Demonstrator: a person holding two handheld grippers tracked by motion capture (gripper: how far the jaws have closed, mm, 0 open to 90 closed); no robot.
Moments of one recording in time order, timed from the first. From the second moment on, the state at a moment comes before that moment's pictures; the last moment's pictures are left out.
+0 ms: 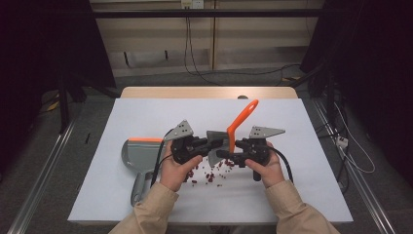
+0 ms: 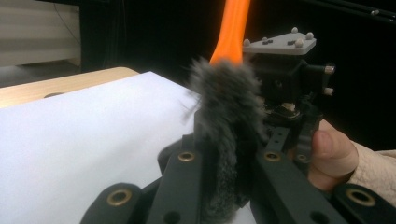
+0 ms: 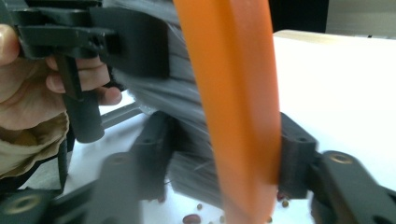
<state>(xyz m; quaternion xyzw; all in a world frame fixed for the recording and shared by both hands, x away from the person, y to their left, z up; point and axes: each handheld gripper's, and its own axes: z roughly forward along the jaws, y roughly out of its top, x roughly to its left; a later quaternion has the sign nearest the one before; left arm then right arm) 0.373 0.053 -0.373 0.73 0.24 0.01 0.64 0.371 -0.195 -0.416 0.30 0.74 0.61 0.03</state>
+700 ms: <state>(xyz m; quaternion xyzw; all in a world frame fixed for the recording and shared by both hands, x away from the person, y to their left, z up) 0.380 0.059 -0.376 0.72 0.24 0.00 0.65 0.366 -0.203 -0.408 0.30 0.75 0.60 0.01</state>
